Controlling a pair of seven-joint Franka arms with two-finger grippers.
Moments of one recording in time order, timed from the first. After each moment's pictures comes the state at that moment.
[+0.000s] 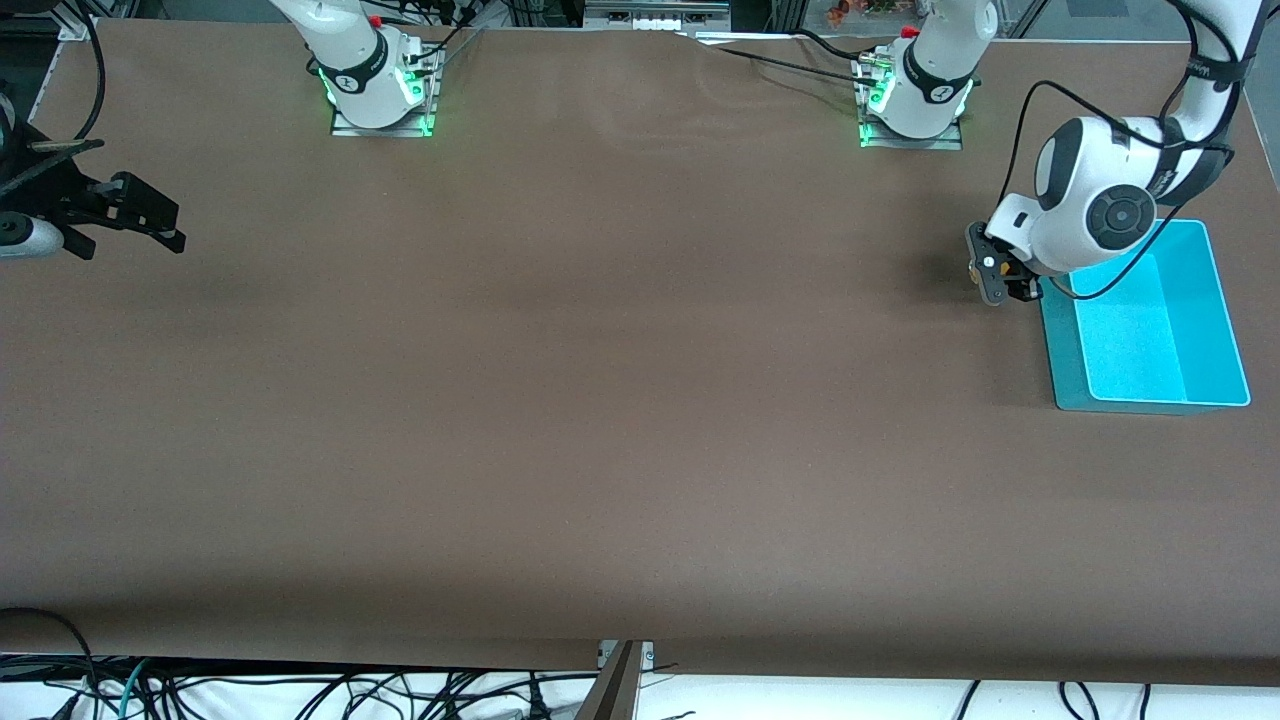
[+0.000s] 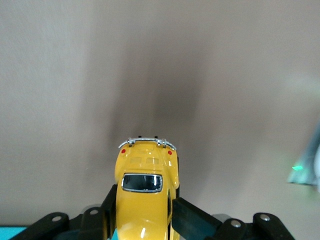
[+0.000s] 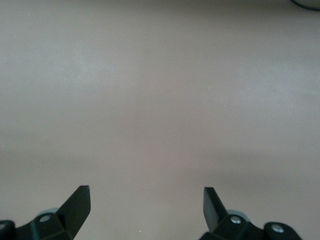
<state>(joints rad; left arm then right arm) 0.31 0.04 -0.25 -2.44 0.17 2.12 1.23 -0.15 -0.02 0.17 -1.63 0.01 1.65 -0.08</state>
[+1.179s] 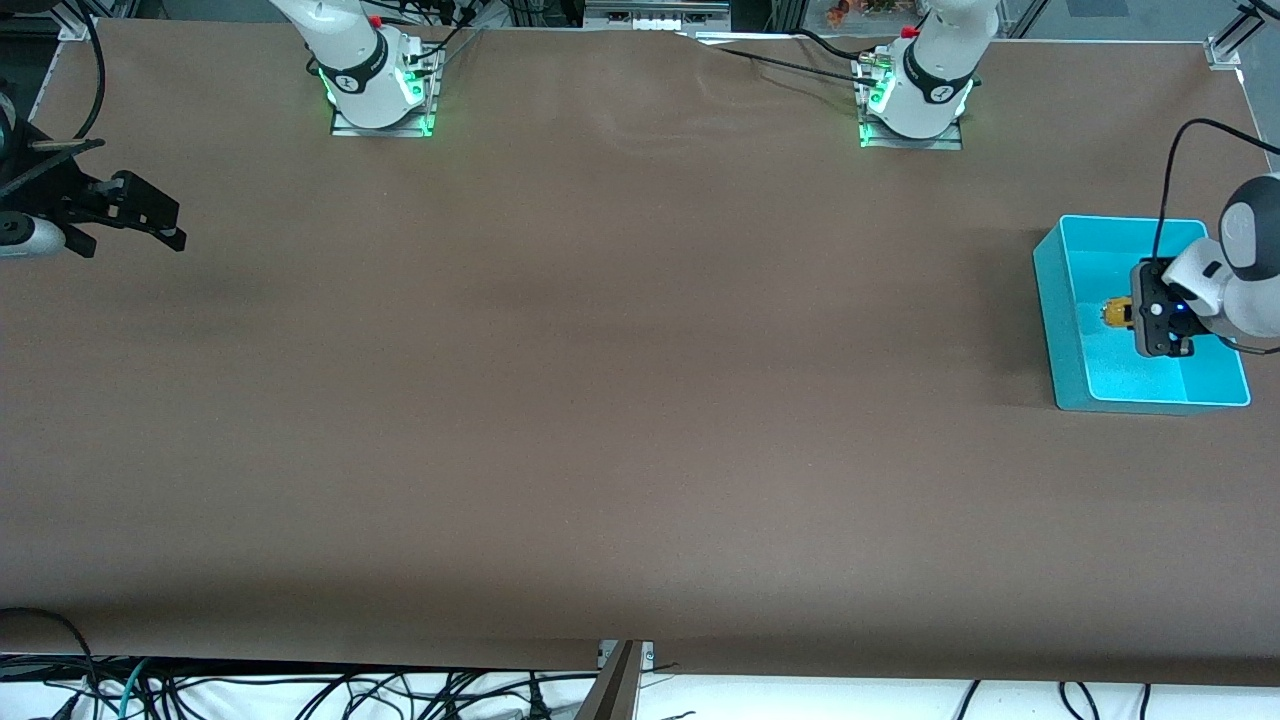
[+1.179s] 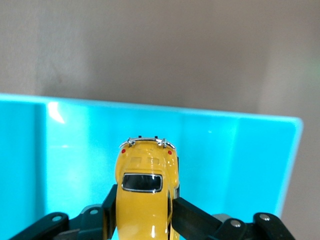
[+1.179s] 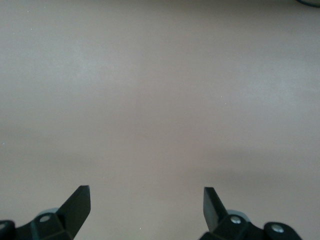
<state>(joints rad) 0.63 0.38 -0.26 -1.92 0.31 2.01 1.70 -0.15 -0.02 0.17 -1.63 0.01 1.64 -0.08</state>
